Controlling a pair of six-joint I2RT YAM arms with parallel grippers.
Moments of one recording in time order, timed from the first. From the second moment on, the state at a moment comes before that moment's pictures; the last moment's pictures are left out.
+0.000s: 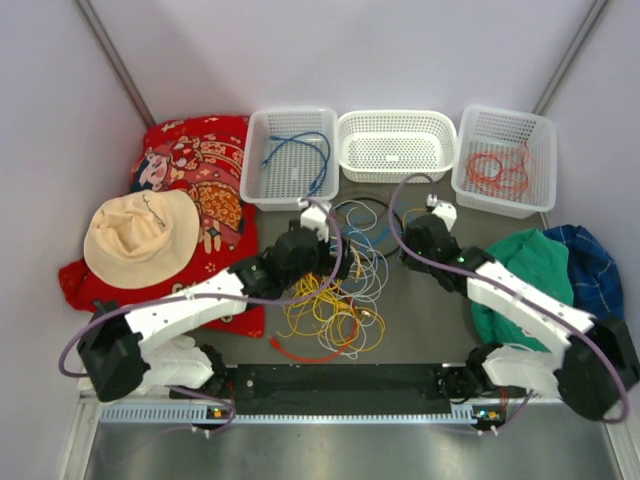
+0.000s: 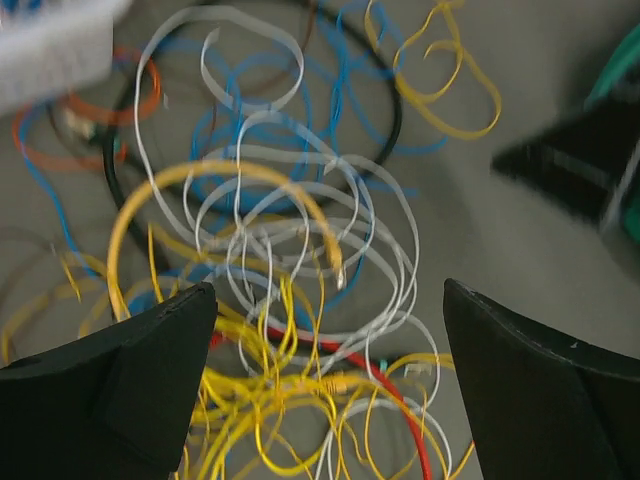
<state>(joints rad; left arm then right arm) -0.89 1.28 0.93 -0.08 -0.23 -0.38 0.62 1.08 0.73 -0.43 0.36 0.69</state>
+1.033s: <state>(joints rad) -1.00 0.88 0.65 -0.35 -0.49 -0.72 0.64 1.90 1.21 -0.30 0.21 0.47</state>
